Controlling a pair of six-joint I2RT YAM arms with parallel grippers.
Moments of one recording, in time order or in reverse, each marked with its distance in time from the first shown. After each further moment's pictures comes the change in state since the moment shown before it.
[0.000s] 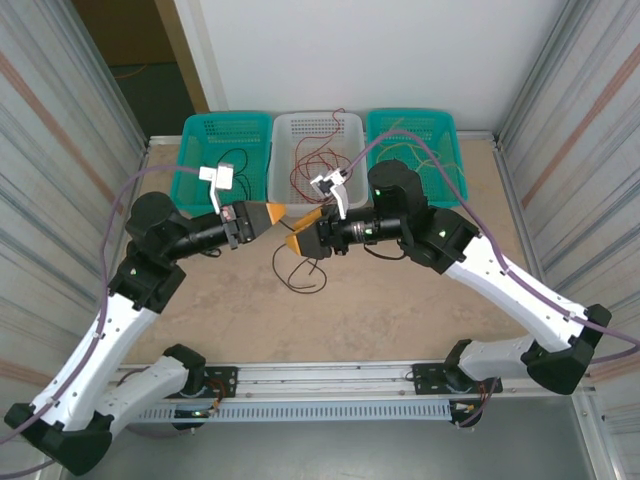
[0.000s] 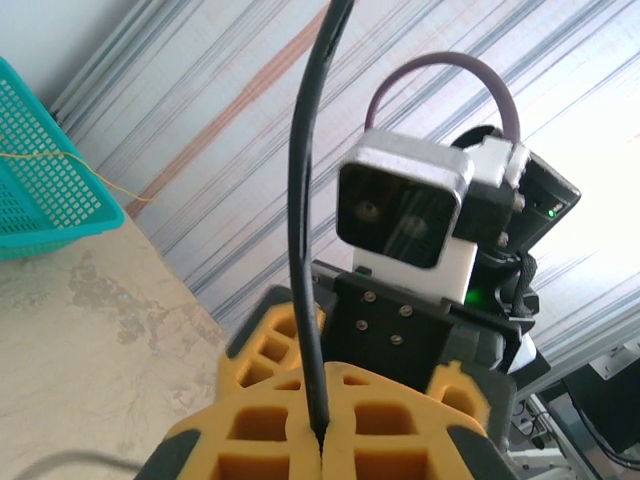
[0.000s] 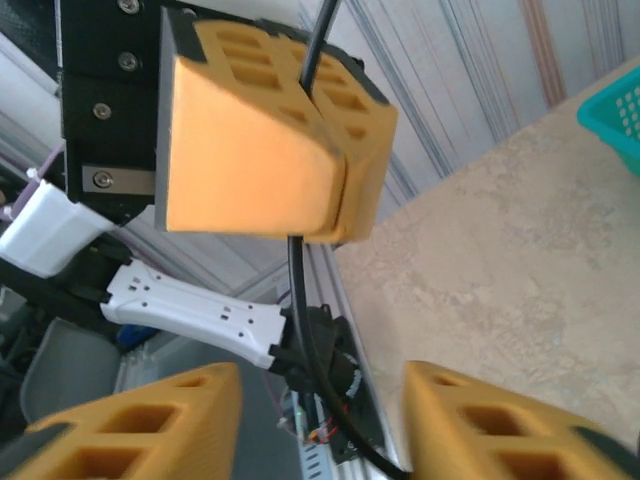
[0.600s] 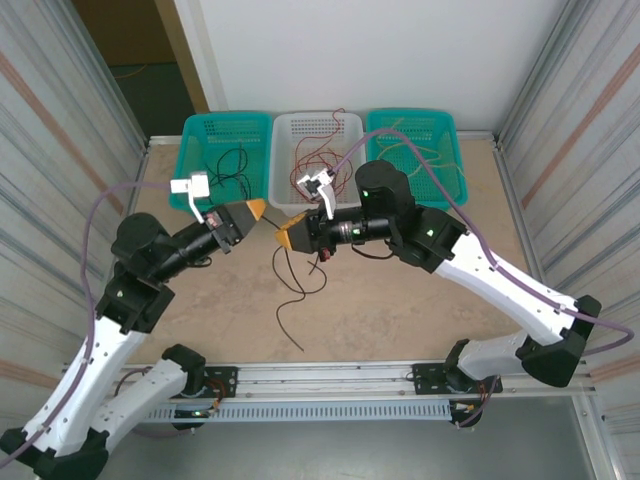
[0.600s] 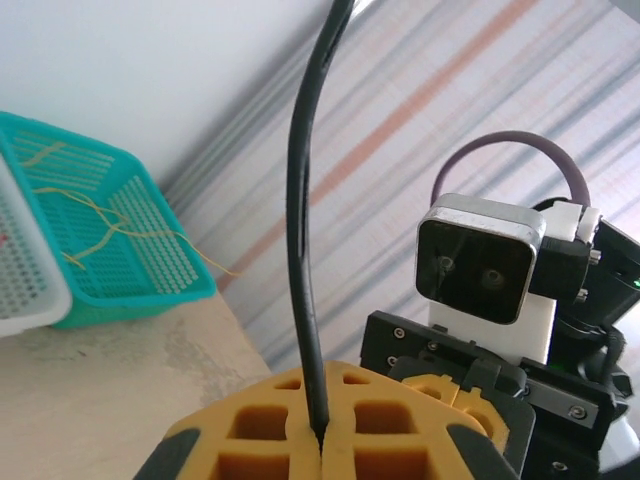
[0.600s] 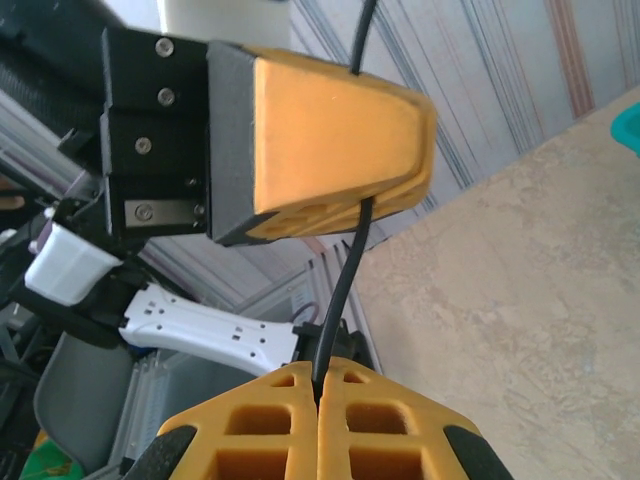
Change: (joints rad) left arm -0.005 -0.145 -0.075 -0.069 -0.322 0.067; right arm 0.048 0.052 0.032 0.063 0.024 0.041
